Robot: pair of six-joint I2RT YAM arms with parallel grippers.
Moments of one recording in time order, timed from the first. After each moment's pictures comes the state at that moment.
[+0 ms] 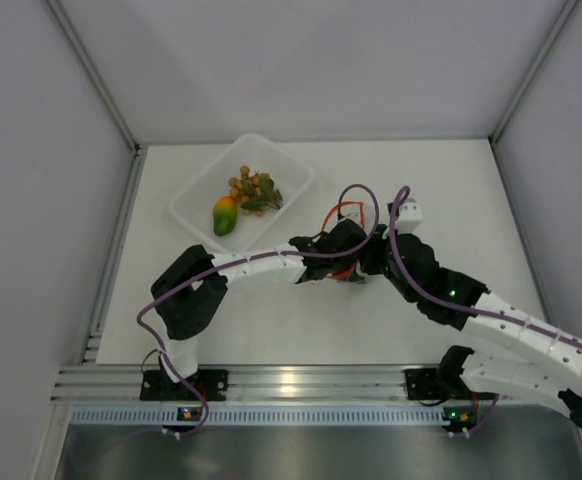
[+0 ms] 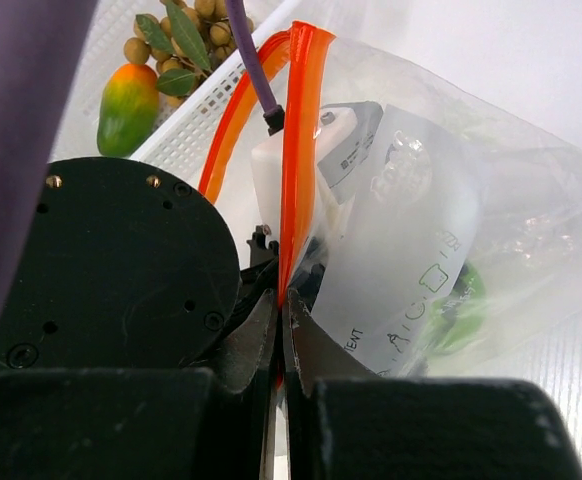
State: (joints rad) left arm -1.01 1.88 1.32 -0.24 0.00 -0.81; right arm 0.91 0.91 0.77 -0.26 0.48 0.59
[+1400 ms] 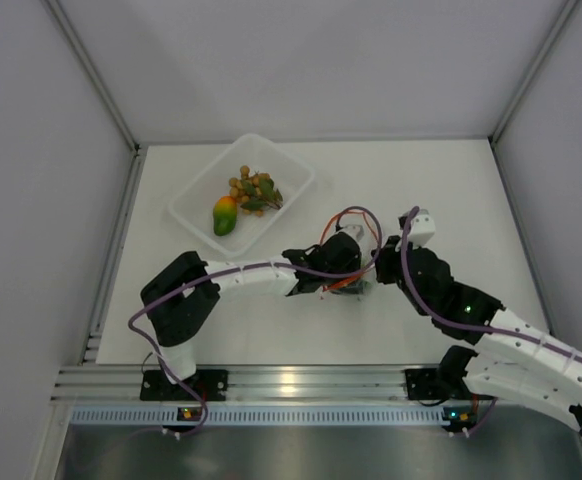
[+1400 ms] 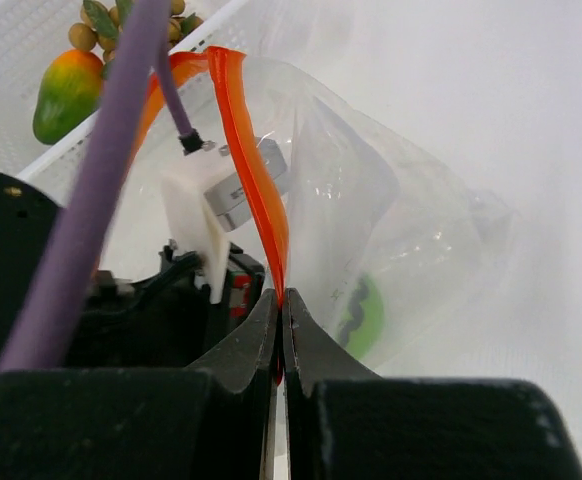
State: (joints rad) left arm -1.04 1.83 1.18 -0.13 0.03 -0.79; right arm 0.90 0.75 0.66 -0.27 0.54 0.46
